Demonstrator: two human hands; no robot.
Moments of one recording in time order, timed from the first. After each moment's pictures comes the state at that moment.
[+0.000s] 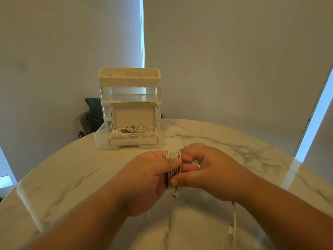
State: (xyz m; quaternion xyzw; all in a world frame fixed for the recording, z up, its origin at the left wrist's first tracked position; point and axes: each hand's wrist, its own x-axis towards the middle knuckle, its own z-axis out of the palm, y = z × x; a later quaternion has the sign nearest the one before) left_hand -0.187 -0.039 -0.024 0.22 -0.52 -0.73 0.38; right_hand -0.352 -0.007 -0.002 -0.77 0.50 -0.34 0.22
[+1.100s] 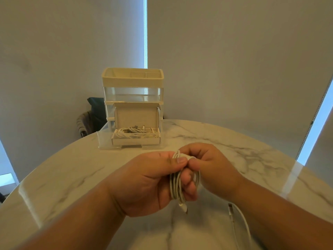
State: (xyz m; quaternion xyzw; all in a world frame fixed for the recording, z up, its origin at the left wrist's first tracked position) left_hand -0.177 -0.033 -0.015 0.07 -0.51 -0.81 0.26; right_hand -0.350 -0.036 -0.030 -0.67 0.35 -0.51 0.42
